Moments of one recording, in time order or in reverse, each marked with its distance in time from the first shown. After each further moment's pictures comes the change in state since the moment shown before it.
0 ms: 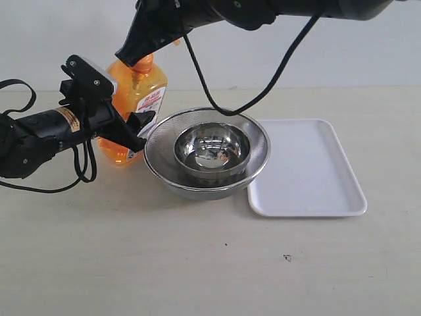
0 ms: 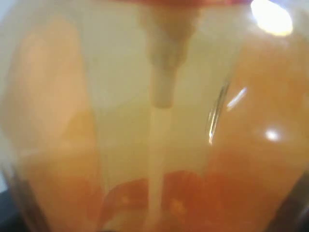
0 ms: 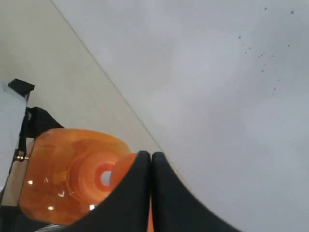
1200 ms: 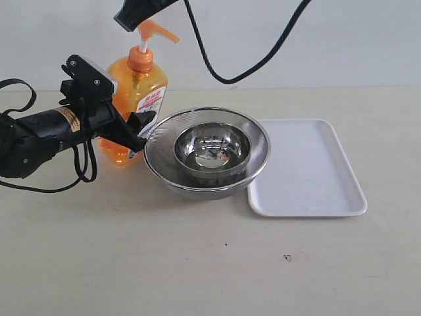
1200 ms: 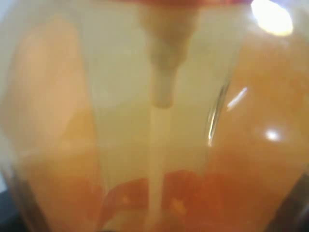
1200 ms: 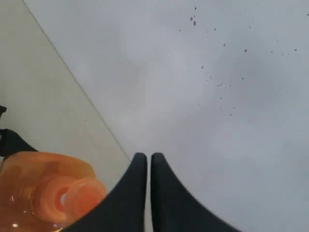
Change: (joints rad) left arm 0.000 0.000 0.000 0.000 0.006 -0.001; right arm 0.000 -0.029 -0.107 -0.048 0.067 -0.040
